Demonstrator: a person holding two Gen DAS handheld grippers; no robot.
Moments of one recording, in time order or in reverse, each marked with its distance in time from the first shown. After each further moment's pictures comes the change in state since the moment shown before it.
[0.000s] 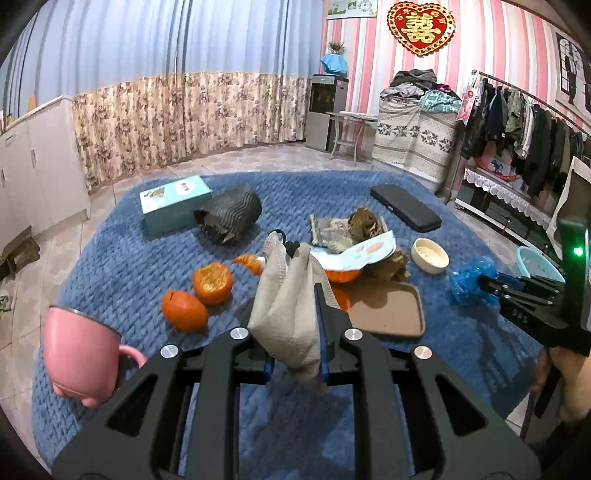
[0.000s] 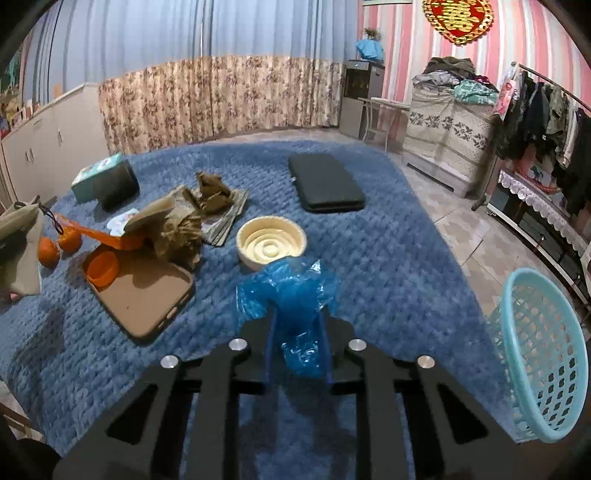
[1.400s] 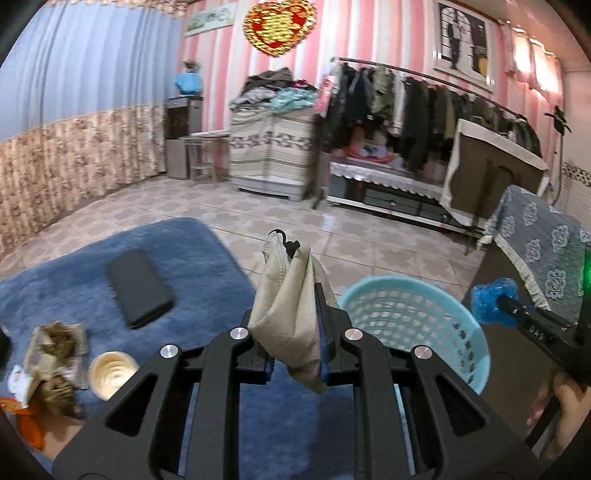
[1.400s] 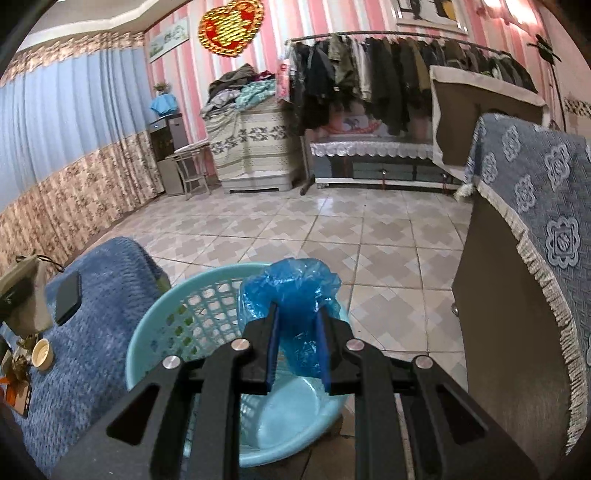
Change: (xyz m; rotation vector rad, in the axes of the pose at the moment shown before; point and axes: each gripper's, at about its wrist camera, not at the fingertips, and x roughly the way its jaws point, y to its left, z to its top) left arm 0.059 -0.352 0.055 0.259 -0.052 -0.452; right arm -0.115 -0.309 -0.069 0.572 -0.150 -0.466
